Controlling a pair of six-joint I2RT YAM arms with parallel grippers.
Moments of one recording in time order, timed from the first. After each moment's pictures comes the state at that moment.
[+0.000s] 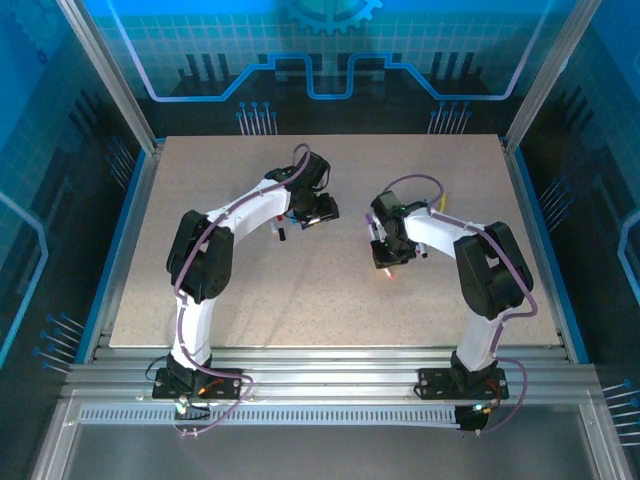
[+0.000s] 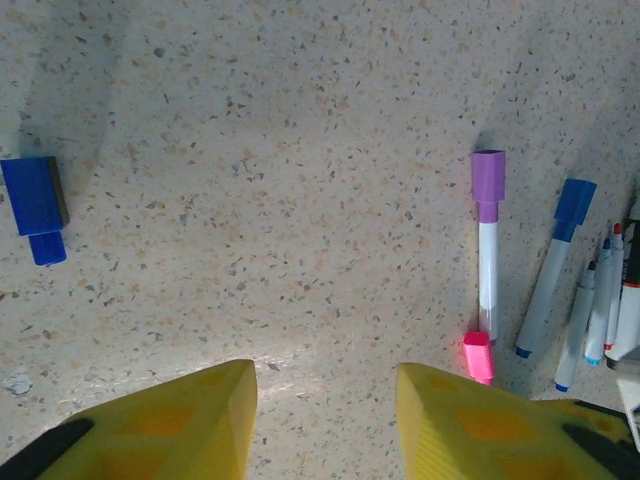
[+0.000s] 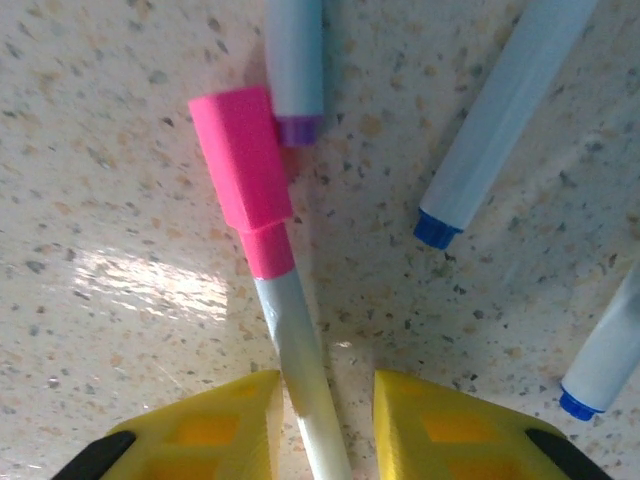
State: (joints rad) left arm -0.49 2.07 1.69 -0.72 0.19 -0.75; right arm 0.42 1.83 1.15 -0.77 -0.02 0.23
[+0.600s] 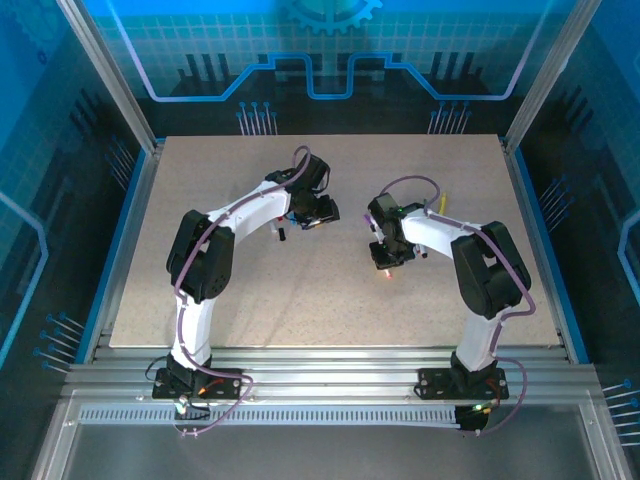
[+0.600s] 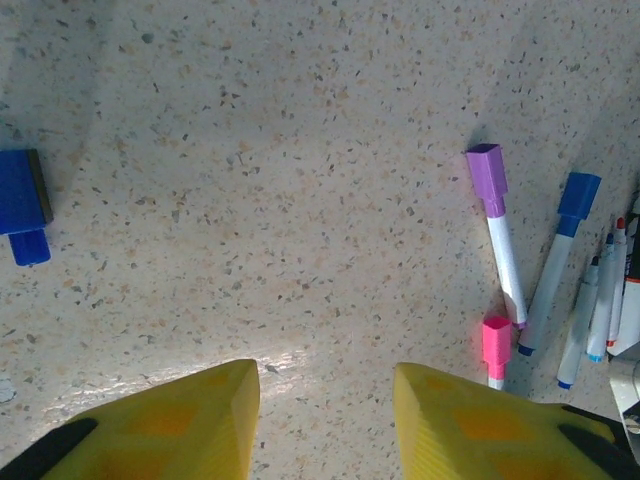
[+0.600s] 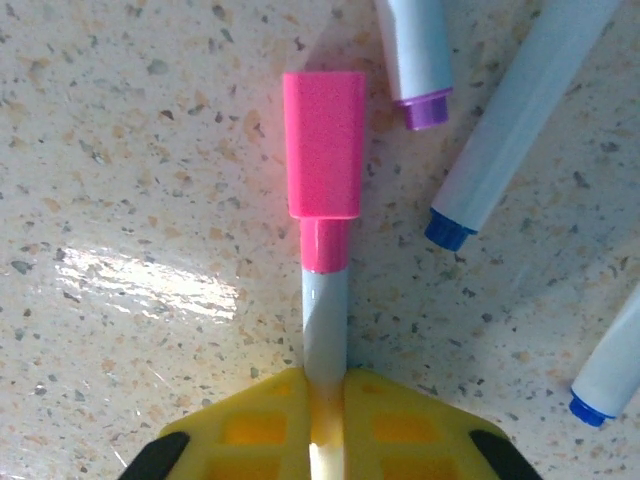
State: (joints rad) left arm -0.49 2.07 1.66 -0.70 0.21 -0.75; right arm 0.44 1.84 1.16 -0.77 0.01 0.23
